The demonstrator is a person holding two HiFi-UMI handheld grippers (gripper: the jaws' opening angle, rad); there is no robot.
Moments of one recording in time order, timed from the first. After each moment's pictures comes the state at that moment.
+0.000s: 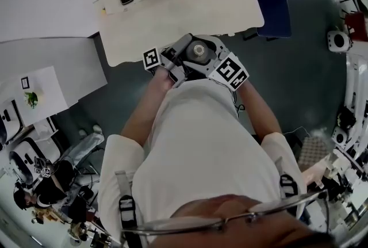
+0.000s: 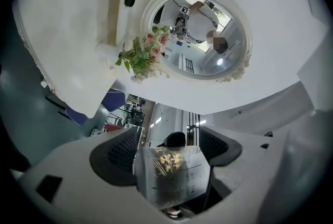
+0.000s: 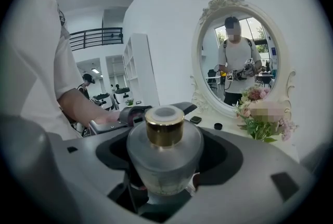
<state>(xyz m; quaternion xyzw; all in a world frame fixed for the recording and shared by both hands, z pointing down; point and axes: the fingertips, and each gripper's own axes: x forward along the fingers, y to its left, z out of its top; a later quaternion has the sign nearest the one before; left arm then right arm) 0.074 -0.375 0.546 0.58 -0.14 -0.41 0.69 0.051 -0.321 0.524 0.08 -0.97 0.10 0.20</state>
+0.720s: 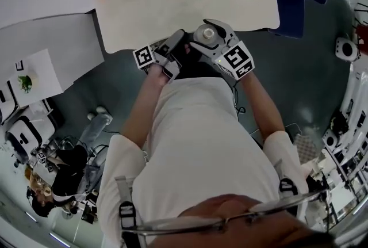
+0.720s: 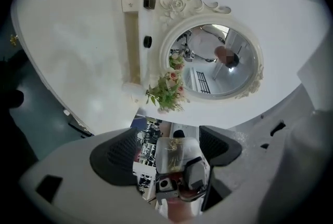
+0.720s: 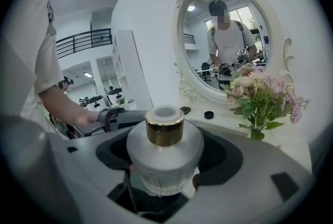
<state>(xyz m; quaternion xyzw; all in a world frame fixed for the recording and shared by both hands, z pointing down) 0.005 -0.384 0.641 0.54 -0.28 -0.40 0.69 0.040 -0.392 0.598 0.10 -0.96 0.15 0.22</state>
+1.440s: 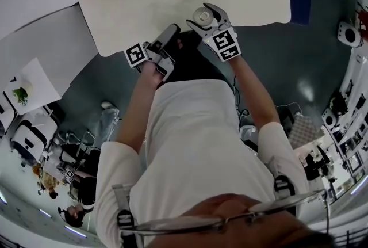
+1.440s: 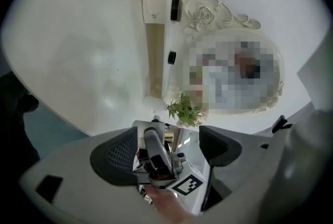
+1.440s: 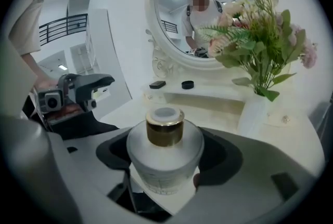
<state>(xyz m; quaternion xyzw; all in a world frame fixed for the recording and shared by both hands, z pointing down) -0.046 -0.404 0.717 0.50 -0.30 -0.36 0.73 0.004 -0.453 0.750 0.20 -0.92 0.17 0.28</state>
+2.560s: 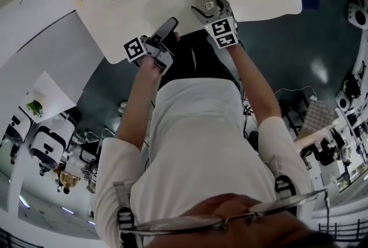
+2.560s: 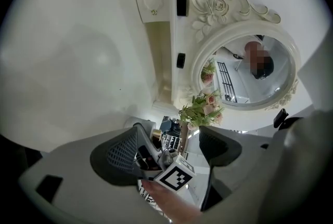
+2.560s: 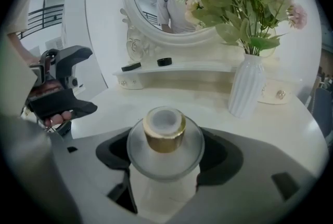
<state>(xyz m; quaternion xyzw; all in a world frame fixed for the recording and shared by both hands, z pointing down) -0.077 -0.434 0.758 0.52 -0.30 -0.28 0.75 0.005 -0.488 0.836 0.30 -0.88 0.19 0.32</state>
